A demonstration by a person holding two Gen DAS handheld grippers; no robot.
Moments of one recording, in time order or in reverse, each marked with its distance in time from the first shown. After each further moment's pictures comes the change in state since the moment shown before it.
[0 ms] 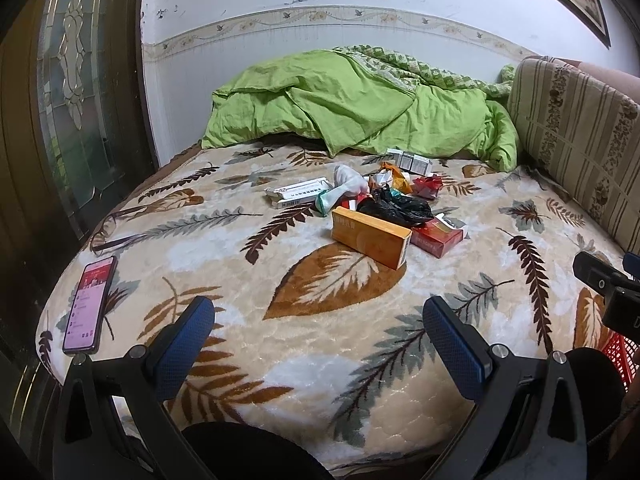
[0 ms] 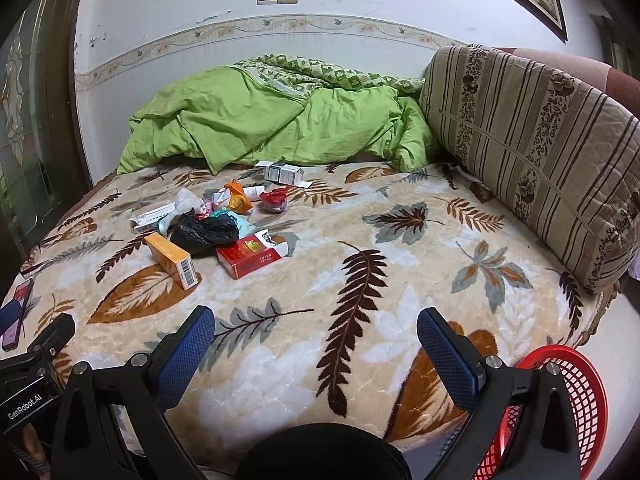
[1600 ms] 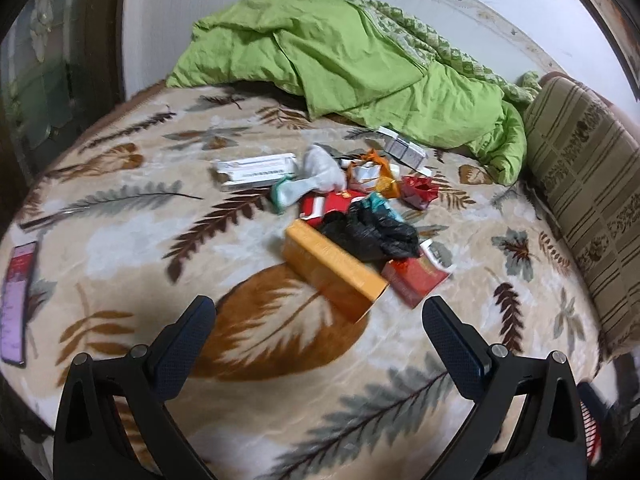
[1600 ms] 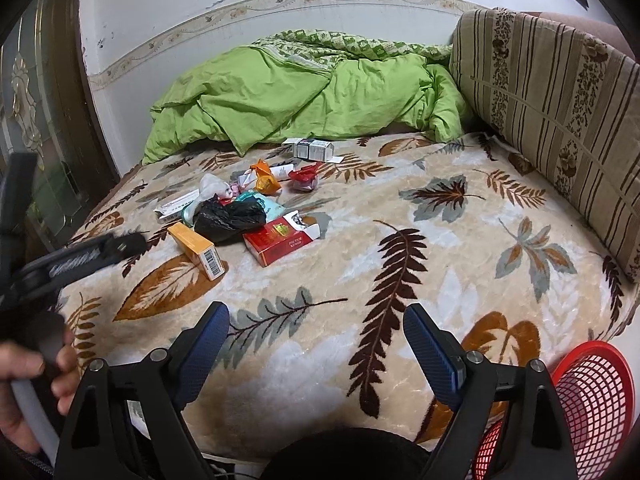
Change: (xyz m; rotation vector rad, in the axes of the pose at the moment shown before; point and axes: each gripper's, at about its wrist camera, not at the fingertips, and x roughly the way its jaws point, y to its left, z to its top) left arm 0.102 -0.014 0.079 -0.190 0.241 -0.134; right arm 0.026 -0.007 0.009 0.044 0.103 0.163
